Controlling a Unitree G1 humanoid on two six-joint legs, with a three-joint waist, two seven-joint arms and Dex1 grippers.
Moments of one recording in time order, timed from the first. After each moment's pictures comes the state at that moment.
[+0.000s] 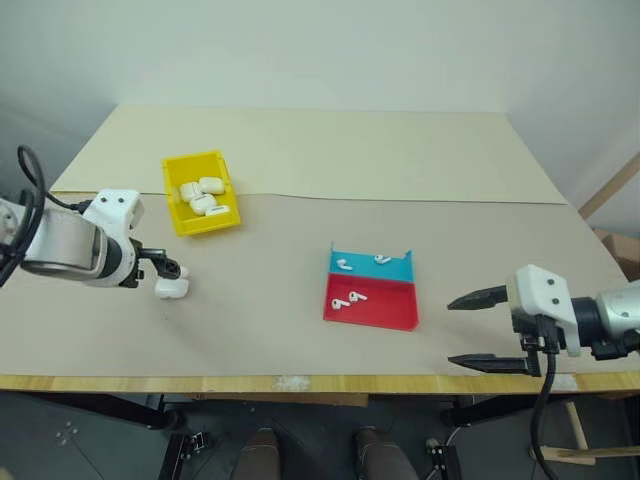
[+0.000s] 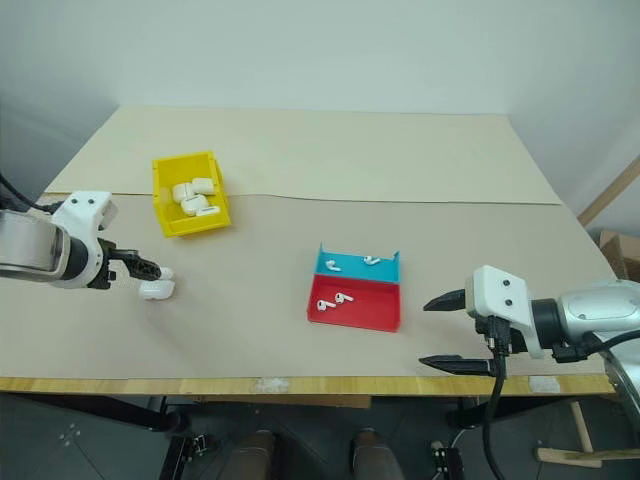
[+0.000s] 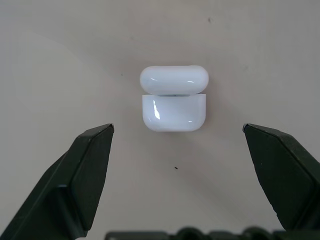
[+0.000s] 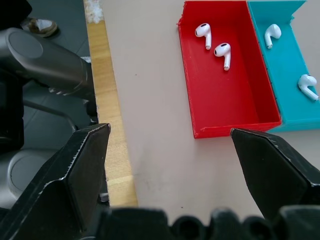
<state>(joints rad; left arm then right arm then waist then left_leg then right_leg) -0.87 1.25 -0.28 0.22 -1.97 1.41 0.82 -0.03 -1.11 -0.25 -0.44 0.52 0.46 1.28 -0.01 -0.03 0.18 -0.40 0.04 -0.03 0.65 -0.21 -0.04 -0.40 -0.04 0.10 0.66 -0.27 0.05</state>
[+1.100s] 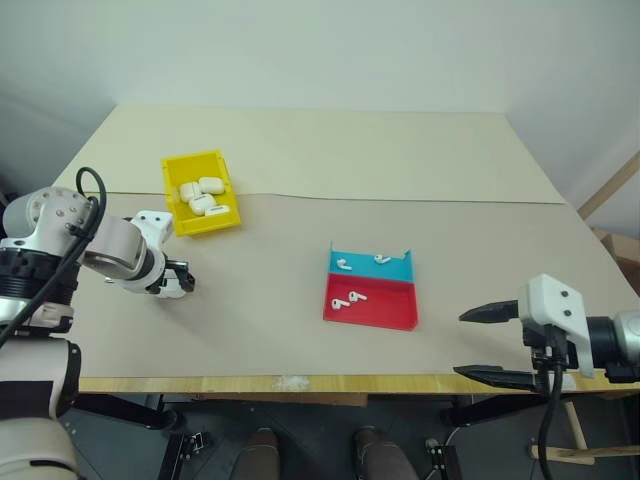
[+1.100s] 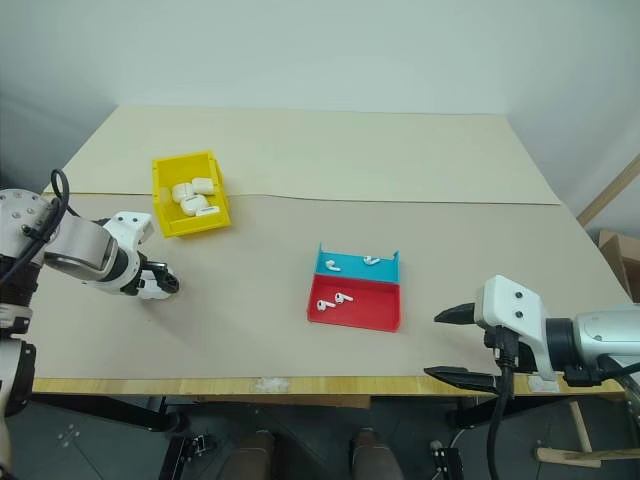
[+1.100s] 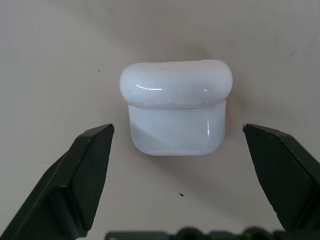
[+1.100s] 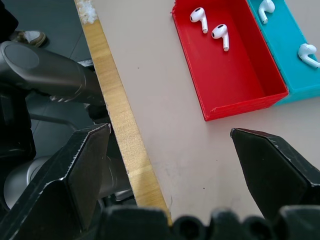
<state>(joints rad) -0.98 0.94 -0.21 0.44 -1.28 1.61 0.47 0.13 -1.11 -0.39 -0.57 0.57 0.60 1.19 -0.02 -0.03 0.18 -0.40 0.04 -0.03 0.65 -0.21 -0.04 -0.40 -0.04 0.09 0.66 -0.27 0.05</state>
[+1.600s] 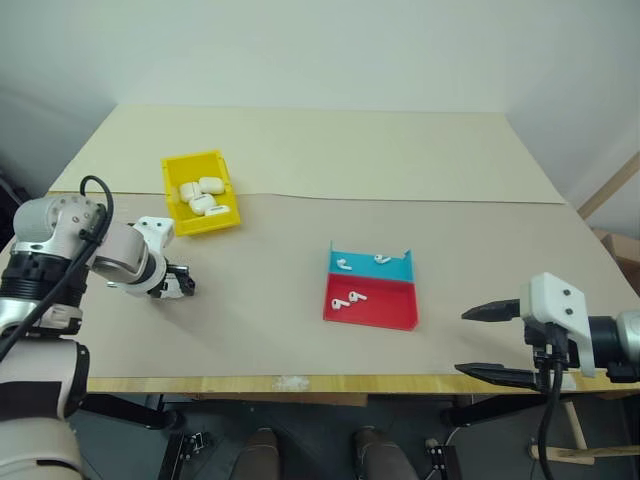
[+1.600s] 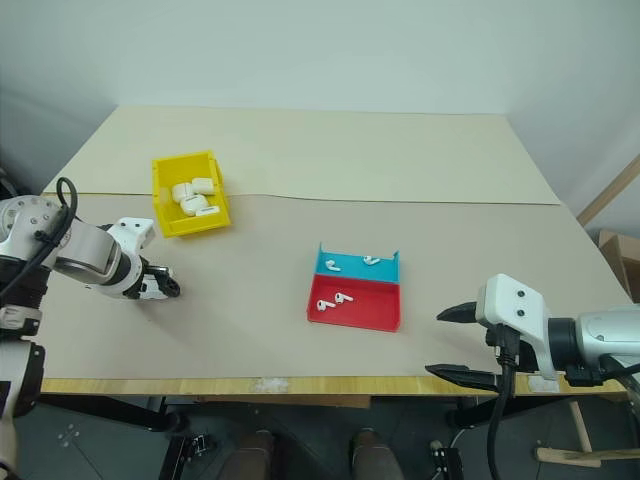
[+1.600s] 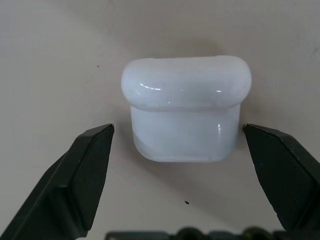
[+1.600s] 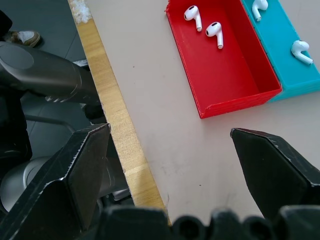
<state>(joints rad) -0.97 0.90 -0.19 0.45 -1.12 1.61 0.35 0.13 -1.11 -0.40 -0.57 0.57 0.61 1.18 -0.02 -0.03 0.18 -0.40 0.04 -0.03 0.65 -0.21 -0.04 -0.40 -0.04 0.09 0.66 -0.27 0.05</state>
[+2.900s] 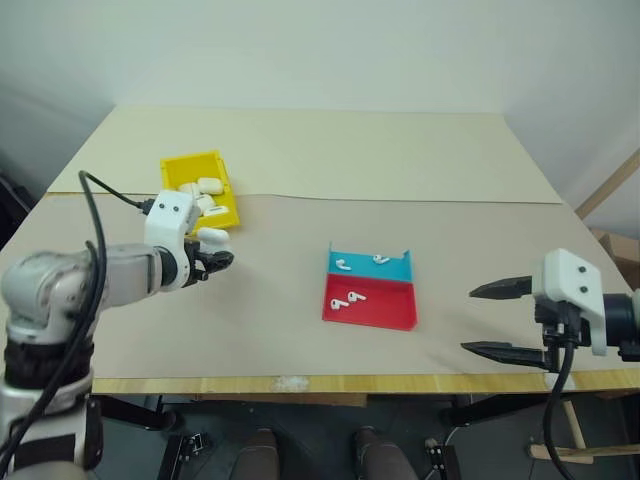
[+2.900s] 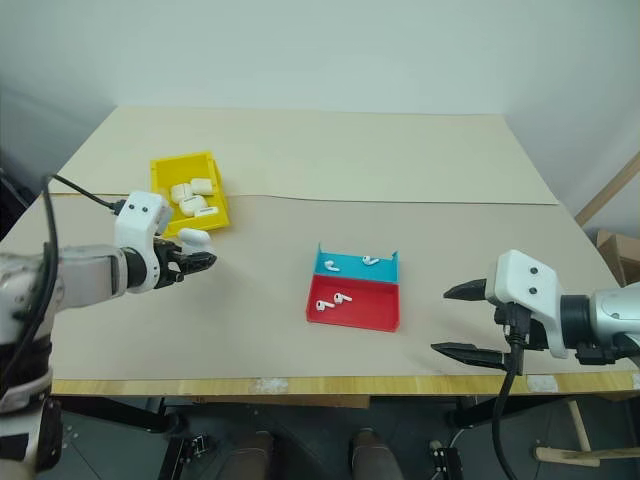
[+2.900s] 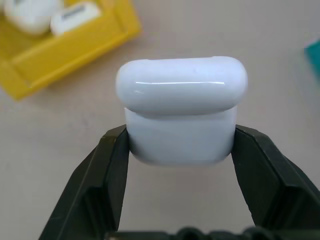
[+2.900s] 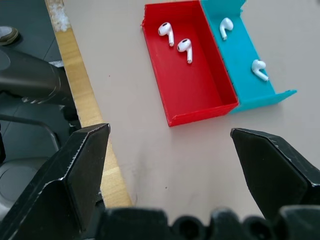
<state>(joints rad) -0.50 0.77 0.23 -0.41 -0.96 1.31 -0.03 0.02 -1.15 -0.41 -0.53 0.57 0.60 1.20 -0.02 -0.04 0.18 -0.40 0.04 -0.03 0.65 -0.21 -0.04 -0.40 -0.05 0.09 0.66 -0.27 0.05</state>
